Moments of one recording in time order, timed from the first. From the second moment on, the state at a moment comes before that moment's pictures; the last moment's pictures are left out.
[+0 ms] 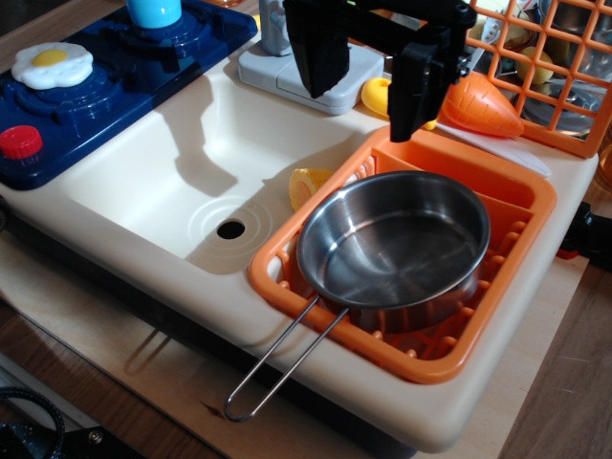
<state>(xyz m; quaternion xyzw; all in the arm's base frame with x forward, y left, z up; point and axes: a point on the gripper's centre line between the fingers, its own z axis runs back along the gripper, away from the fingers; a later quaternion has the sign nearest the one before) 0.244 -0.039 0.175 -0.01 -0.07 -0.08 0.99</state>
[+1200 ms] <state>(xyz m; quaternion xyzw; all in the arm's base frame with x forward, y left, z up) 0.240 -0.112 0.136 -0.07 -0.10 0.05 0.99</state>
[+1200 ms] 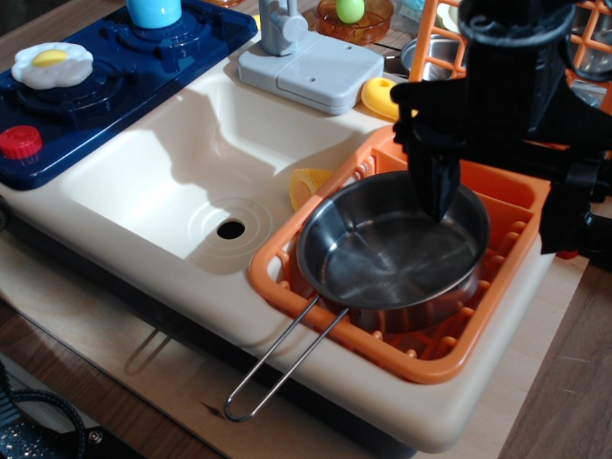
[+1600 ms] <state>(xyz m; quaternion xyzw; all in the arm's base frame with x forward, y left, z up) 0.229 -0.115 0.120 -0.09 -0.11 0.07 0.99</state>
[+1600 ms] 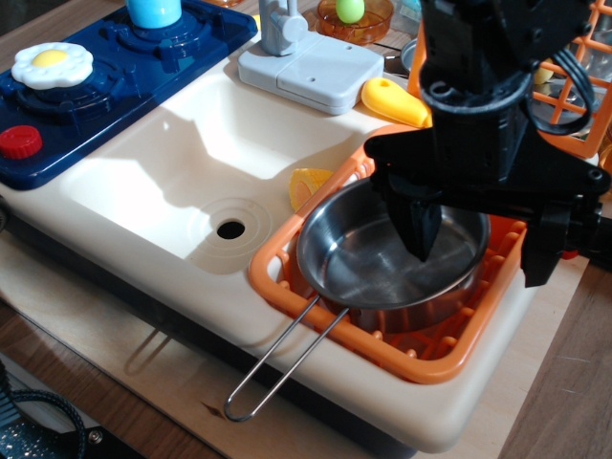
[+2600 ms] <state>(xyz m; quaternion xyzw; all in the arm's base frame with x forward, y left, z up) 0.234 -0.109 0.127 -0.11 -0.09 0.08 0.99</state>
